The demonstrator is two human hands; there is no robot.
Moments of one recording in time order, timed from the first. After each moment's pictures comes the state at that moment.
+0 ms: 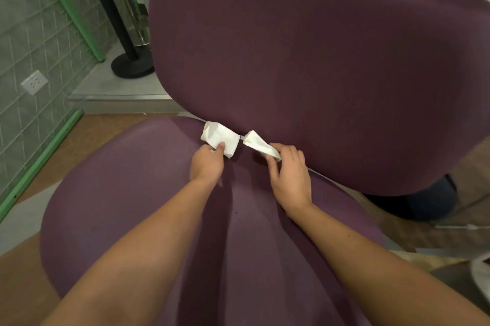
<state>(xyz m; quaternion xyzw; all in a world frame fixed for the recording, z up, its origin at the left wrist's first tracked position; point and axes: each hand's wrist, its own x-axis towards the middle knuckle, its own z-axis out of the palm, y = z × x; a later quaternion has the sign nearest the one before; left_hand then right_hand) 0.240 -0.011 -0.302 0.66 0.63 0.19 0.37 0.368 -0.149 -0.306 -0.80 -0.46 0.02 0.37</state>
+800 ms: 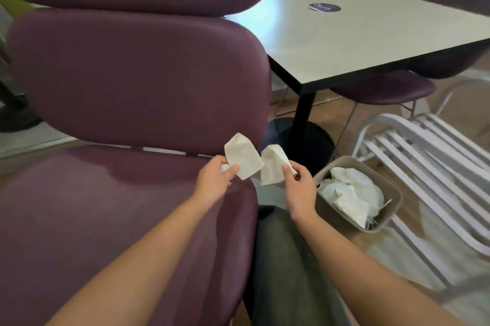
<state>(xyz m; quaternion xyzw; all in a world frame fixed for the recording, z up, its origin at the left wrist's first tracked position) 0.335 -0.247 -0.249 0.77 0.33 0.15 0.52 0.424 -0.411 -0.260 -0.77 -0.02 0.09 0.63</state>
